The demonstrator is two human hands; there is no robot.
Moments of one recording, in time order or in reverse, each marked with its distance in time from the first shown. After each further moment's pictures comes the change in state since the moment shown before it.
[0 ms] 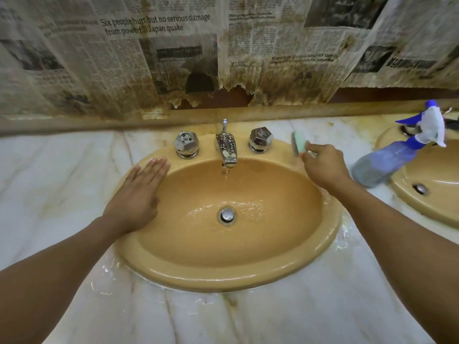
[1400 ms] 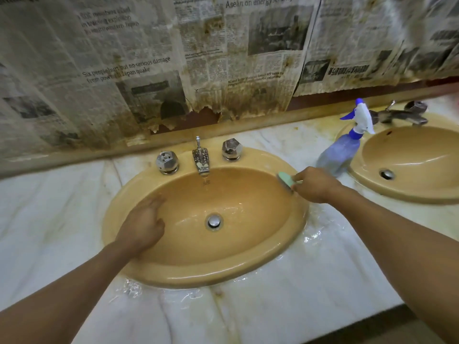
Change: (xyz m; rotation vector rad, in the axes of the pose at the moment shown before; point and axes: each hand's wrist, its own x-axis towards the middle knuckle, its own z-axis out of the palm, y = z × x) left_hand -0.020 0.073 -0.024 -0.220 -0.027 -0.164; right_hand -0.041 0.061 -0.046 -0.316 -0.268 0.006
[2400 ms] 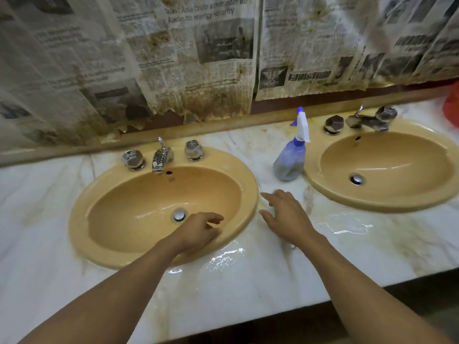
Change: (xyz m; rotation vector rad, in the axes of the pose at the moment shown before) left_hand -0.012 0.249 0.064 -0.413 -0.420 -0.033; right_hand -0.045 0.116 0.025 0.087 0.139 -0.363
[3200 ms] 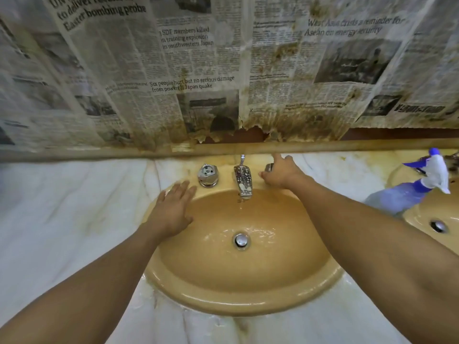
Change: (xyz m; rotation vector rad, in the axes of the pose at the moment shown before) left_hand 0.013 -0.218 -0.209 0.558 0.301 -0.097; right_hand 0.242 -0.229 0.031 -0.056 -0.171 0.207
